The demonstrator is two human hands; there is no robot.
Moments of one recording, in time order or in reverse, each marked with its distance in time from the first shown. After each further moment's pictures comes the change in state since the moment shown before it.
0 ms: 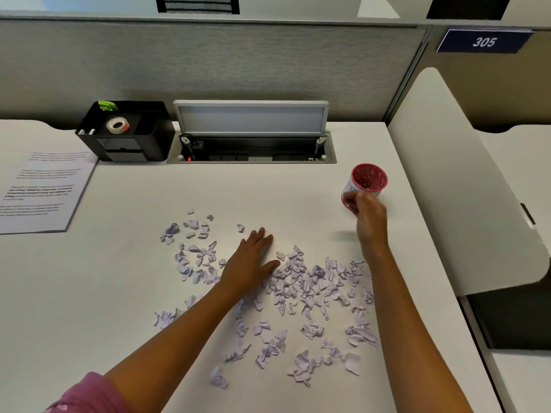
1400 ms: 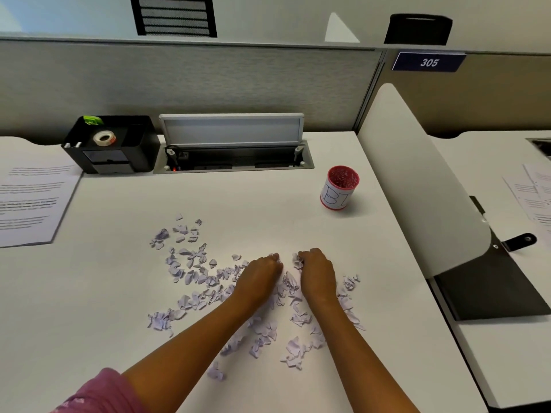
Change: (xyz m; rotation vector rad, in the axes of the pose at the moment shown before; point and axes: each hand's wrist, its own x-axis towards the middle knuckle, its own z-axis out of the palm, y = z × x) left_hand -0.026 0.039 0.029 0.195 0.070 0.324; right_hand -0.117 0.052 0.029 -1.151 -0.110 -0.049
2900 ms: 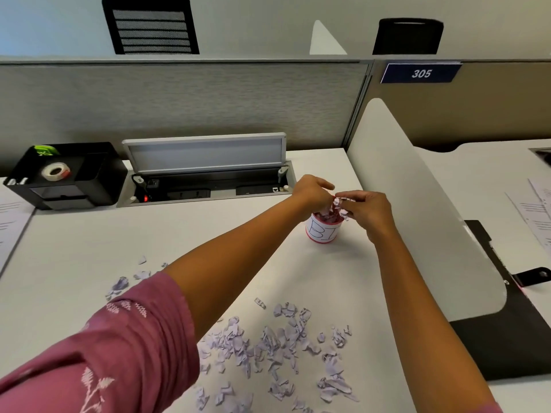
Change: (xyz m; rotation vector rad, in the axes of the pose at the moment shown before) left_hand 0.270 0.098 -0.100 -0.768 -0.144 -0.460; right_hand 0.199 0.061 -0.145 0.864 0.081 0.185
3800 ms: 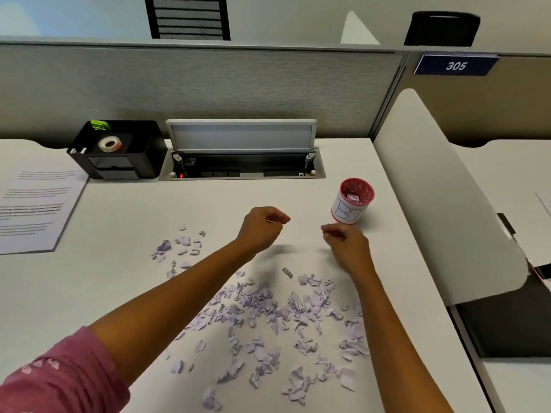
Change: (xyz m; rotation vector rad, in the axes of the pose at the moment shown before) left_hand -0.118 -0.148 -0.078 -0.059 0.206 0.056; right_hand -0.116 0.054 0.070 -0.142 -0.136 -0.114
